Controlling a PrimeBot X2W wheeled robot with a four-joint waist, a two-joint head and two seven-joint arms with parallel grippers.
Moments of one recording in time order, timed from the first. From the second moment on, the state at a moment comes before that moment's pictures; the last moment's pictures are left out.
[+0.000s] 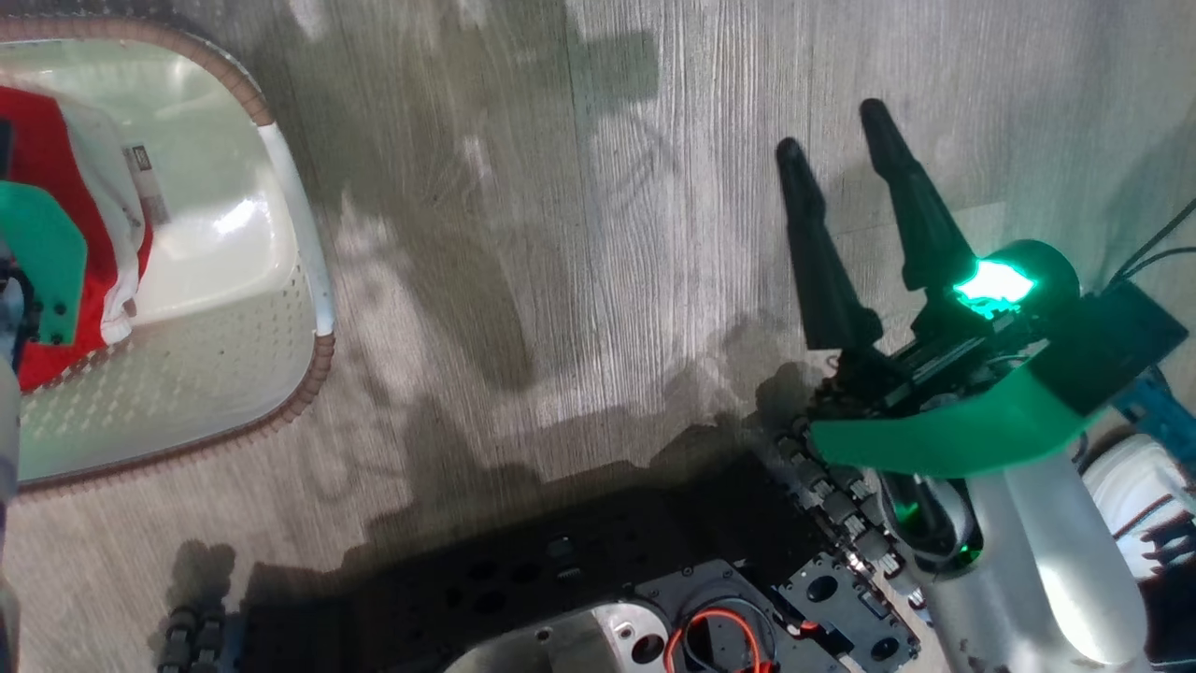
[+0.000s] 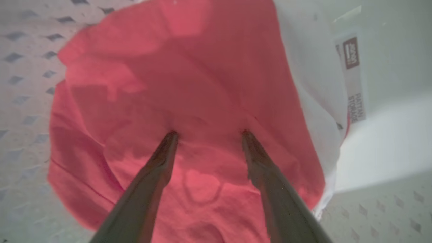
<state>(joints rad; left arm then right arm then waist) -1.05 0.41 -0.26 1.29 0.04 0.02 0.09 -0.32 -0.05 0.27 -0.14 0.39 0.13 -0.26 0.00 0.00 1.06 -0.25</state>
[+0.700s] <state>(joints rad) -1.05 0.38 -0.29 1.29 -0.01 -0.05 0.17 -0.29 -0.05 0.29 -0.20 0.35 0.13 -0.26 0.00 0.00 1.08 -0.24</state>
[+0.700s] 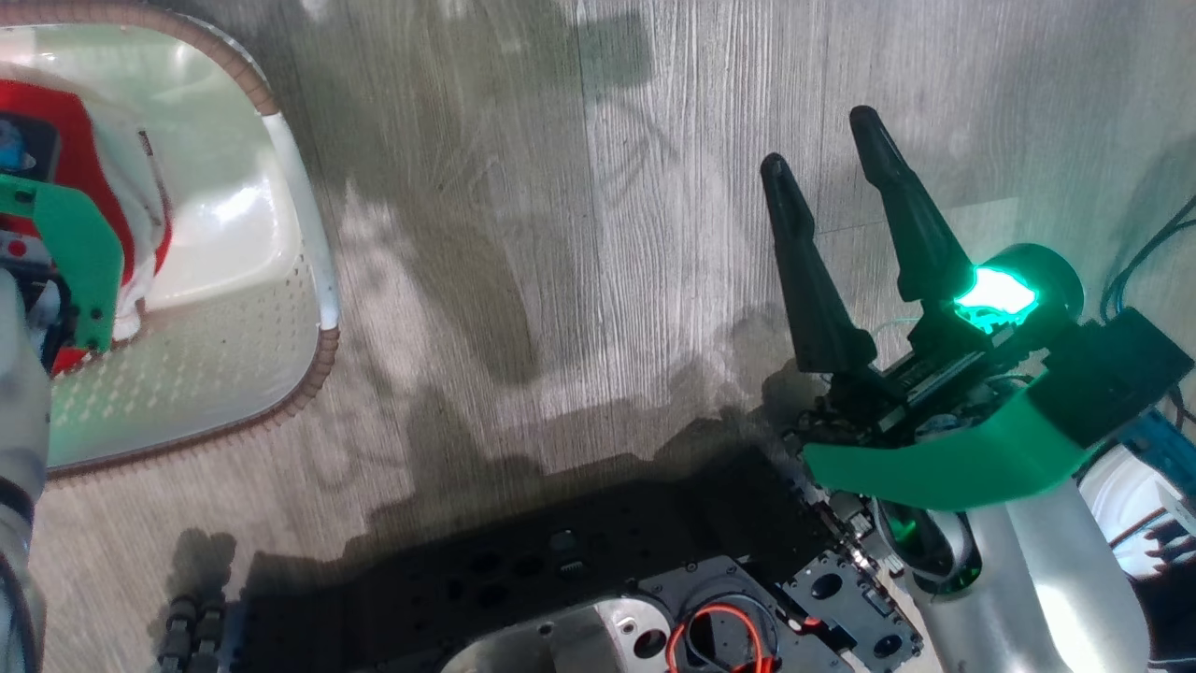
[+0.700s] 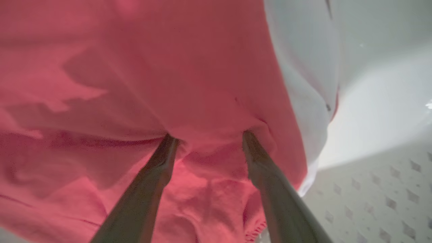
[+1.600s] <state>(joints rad) -1.07 0.34 -0.30 1.29 -0.07 -0.06 0.11 -0.27 -0.05 0.29 -0.21 0.33 0.13 -0.26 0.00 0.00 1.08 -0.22</state>
